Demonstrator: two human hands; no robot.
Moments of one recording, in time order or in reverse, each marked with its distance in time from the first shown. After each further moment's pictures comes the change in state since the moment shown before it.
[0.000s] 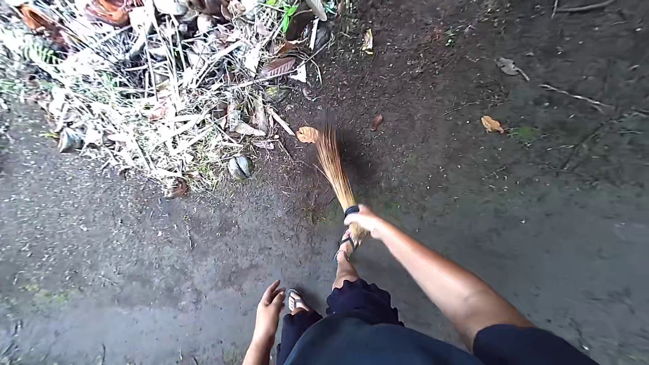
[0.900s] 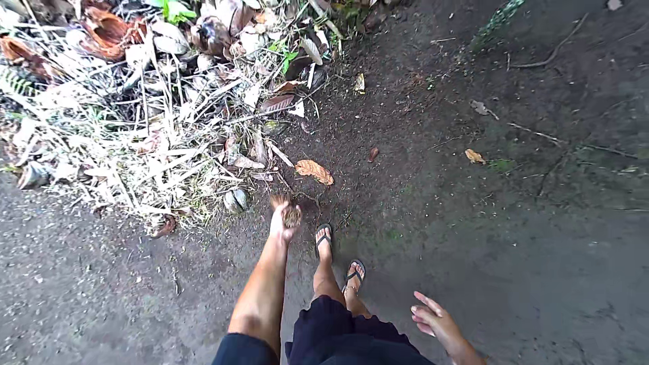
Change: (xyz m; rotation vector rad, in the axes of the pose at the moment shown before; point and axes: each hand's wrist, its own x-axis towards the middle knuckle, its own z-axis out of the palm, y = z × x) left_hand 0.222 0.314 0.077 -0.864 -0.375 -0.068; right_hand -0.112 0.076 0.003 0.302 0.400 0.143
